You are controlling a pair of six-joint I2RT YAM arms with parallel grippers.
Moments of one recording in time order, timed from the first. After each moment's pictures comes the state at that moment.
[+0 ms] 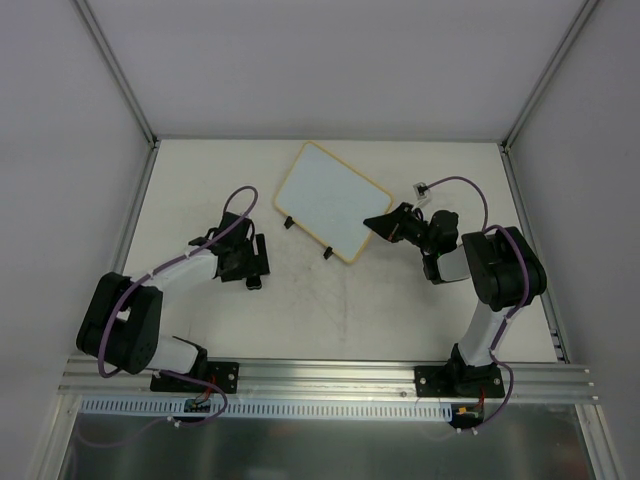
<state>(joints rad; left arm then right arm) -0.36 1.40 0.69 -0.36 -0.03 -0.52 0.21 1.84 0.57 1.20 -0.70 0.79</state>
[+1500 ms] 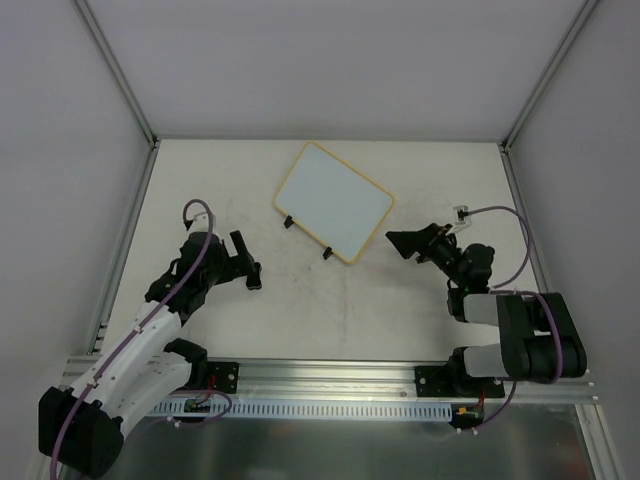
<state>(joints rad) -0.36 0.81 0.53 -0.41 -0.19 -0.55 0.09 1.40 0.23 1.18 -0.62 0.80</state>
